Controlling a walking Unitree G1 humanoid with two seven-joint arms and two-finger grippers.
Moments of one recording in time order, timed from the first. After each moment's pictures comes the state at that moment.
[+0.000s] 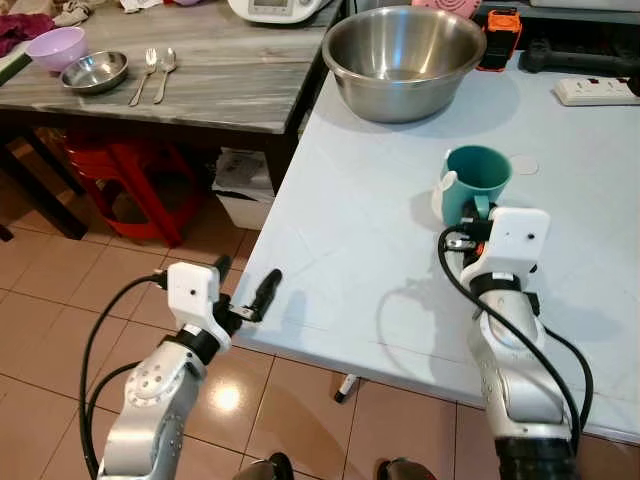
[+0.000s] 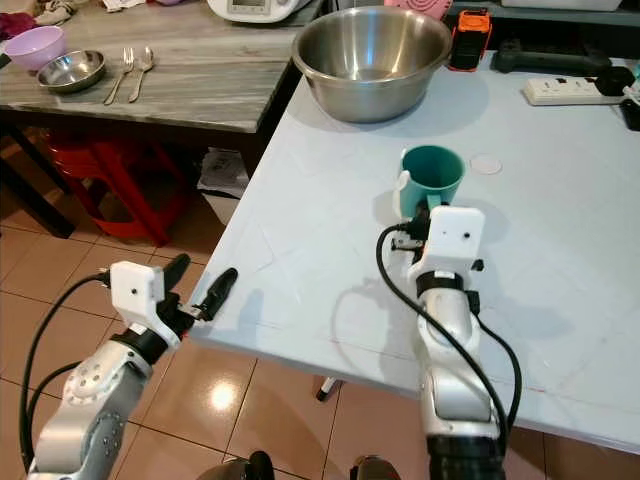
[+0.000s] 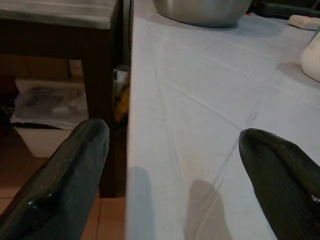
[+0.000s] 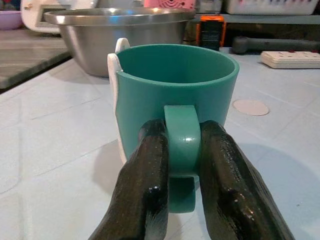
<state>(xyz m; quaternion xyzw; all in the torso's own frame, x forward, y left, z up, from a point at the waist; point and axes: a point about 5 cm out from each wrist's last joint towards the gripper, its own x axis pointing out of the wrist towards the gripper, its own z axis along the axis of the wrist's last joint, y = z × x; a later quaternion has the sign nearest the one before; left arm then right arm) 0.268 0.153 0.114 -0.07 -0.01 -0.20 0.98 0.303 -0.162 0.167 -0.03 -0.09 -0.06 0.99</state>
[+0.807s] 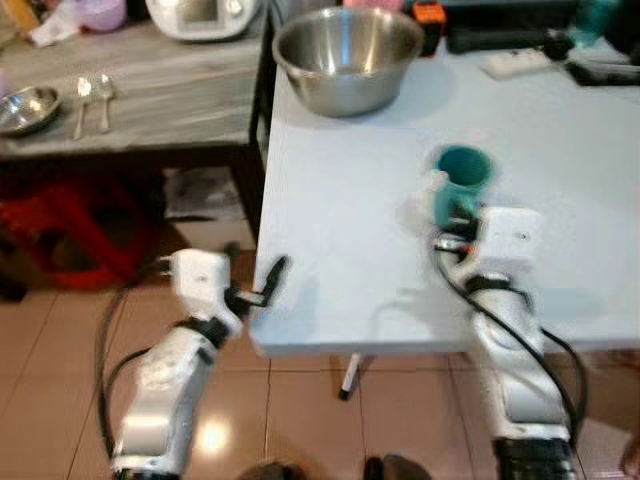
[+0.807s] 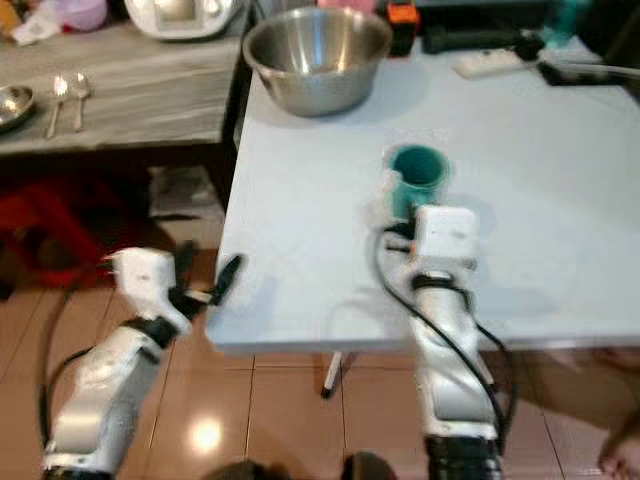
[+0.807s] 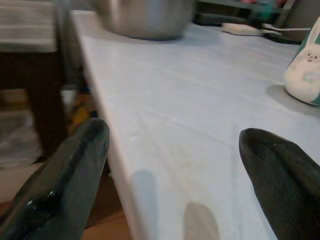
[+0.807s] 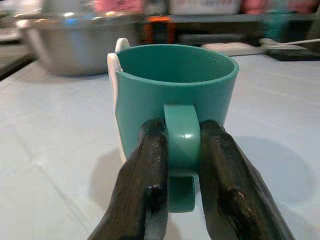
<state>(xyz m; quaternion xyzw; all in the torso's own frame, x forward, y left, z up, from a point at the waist) 0.279 0.137 0.119 -0.08 -0.03 -0.21 0.97 0.305 -0.161 0.164 -0.01 -0.08 -0.05 1.00</state>
